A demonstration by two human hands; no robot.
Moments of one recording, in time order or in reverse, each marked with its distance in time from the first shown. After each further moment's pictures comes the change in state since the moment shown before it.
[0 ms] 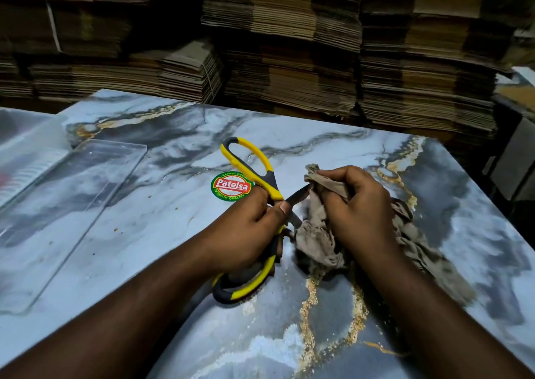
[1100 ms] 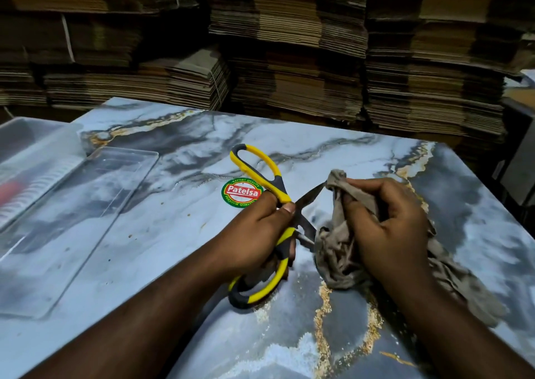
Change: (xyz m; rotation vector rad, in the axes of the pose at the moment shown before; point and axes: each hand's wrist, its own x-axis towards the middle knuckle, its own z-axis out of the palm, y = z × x) left_hand -0.001 0.002 -0.001 -0.196 0.006 -0.090; right_hand -0.017 -0.003 -0.017 0.062 0.077 -0.095
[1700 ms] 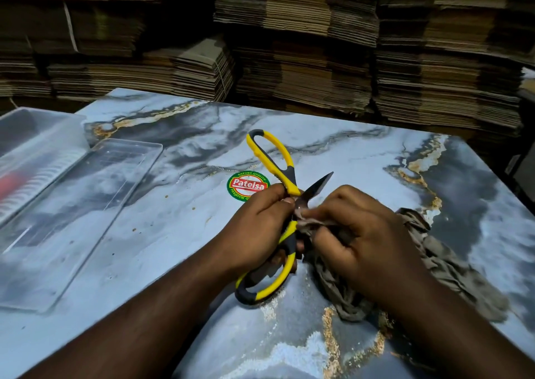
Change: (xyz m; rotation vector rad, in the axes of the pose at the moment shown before) left_hand 0.001 -0.002 0.001 -0.138 0.081 0.027; right_hand -0.012 -0.020 0.011 -0.221 -0.375 -0.266
